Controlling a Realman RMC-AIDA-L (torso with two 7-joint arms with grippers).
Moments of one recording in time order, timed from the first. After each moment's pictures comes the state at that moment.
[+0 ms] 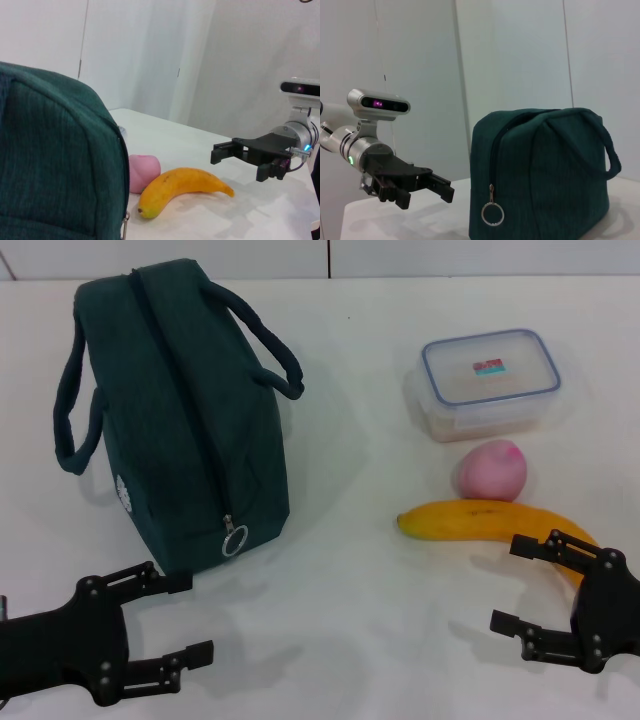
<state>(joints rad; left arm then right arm) -0.19 -2.06 0.66 0.64 1.98 1.86 -1.03 0.35 2.02 -0.72 -0.25 -1.83 -1.70 0.69</state>
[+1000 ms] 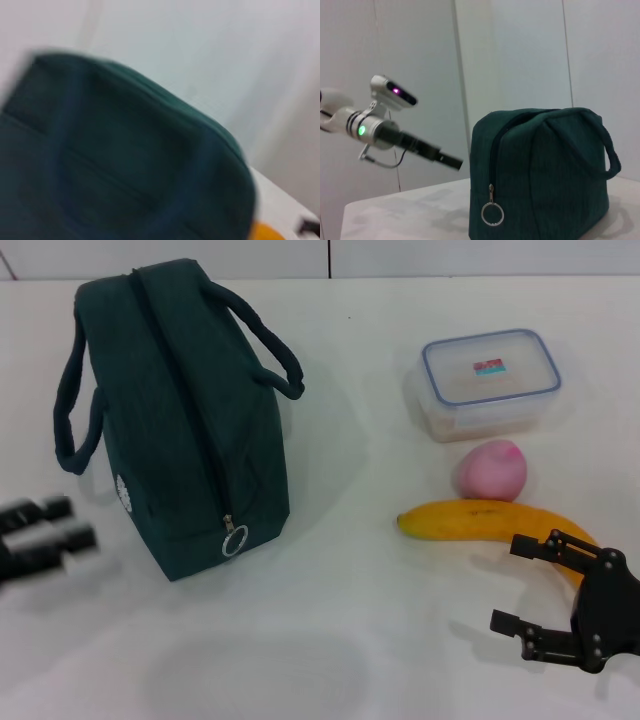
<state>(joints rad) -0.21 -1.97 0.44 0.75 1.98 1.88 -1.58 0.35 2.02 -0.71 -0.25 -1.83 -1.70 0.69</state>
